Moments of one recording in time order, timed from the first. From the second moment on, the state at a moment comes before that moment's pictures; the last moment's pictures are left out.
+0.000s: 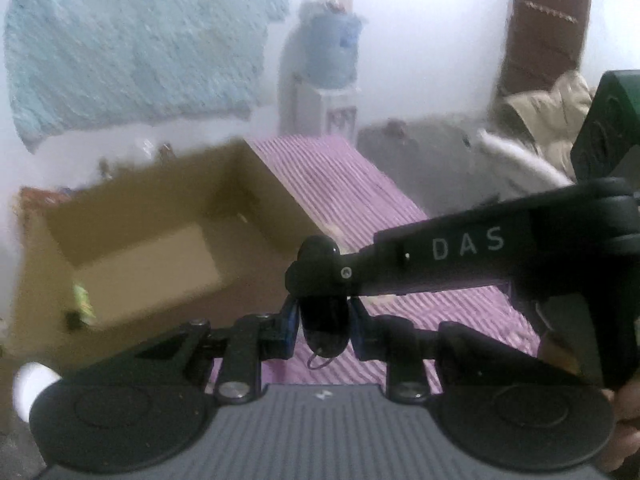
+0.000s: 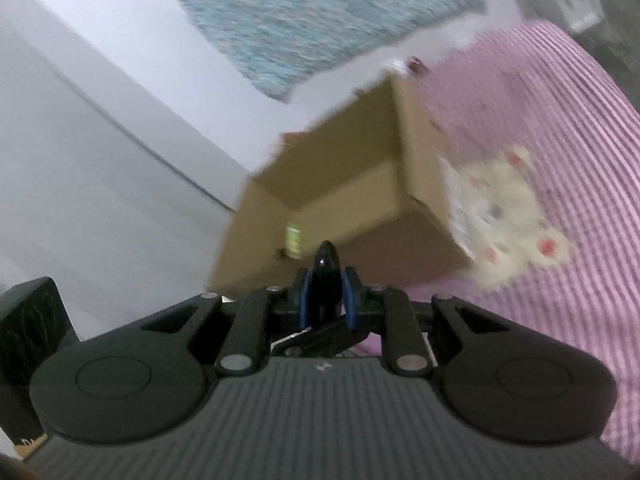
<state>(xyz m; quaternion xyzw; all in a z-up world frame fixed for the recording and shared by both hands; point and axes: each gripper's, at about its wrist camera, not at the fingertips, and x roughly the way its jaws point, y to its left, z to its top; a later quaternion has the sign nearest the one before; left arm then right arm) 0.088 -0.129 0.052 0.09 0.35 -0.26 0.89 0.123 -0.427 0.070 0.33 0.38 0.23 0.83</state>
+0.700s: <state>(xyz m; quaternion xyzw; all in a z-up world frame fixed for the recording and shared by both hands) 0.334 -0.012 0.004 0.03 0.56 -0.09 0.82 0.375 -0.264 0.025 0.34 0.57 0.26 0.70</state>
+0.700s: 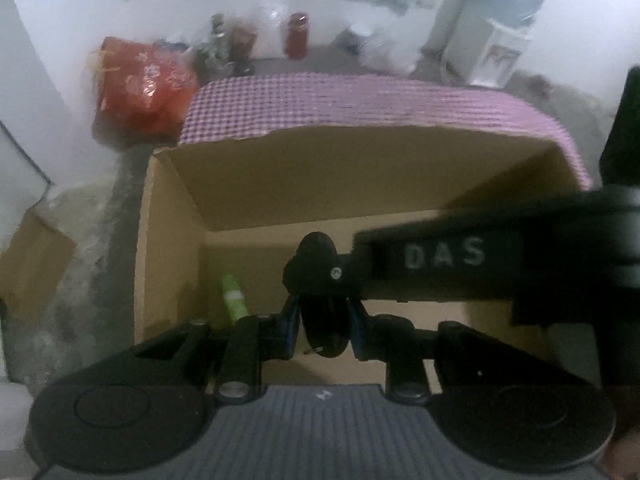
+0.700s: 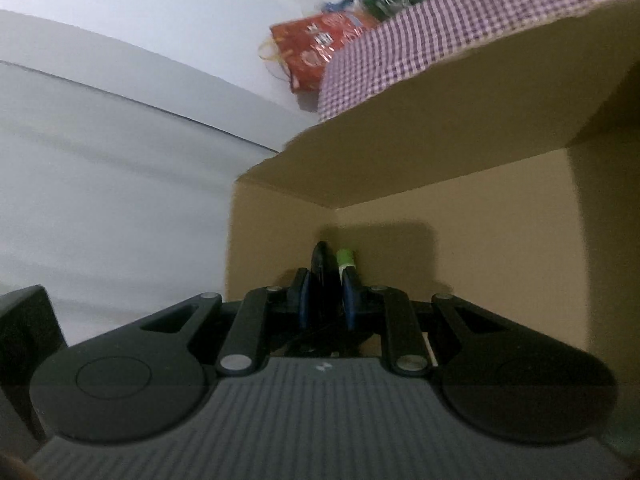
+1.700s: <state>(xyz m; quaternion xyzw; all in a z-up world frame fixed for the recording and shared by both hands) 0.129 -0.002 0.113 -0.01 0.39 -0.18 0.90 0.161 -0.427 0.133 0.43 0.40 0.29 0.76</state>
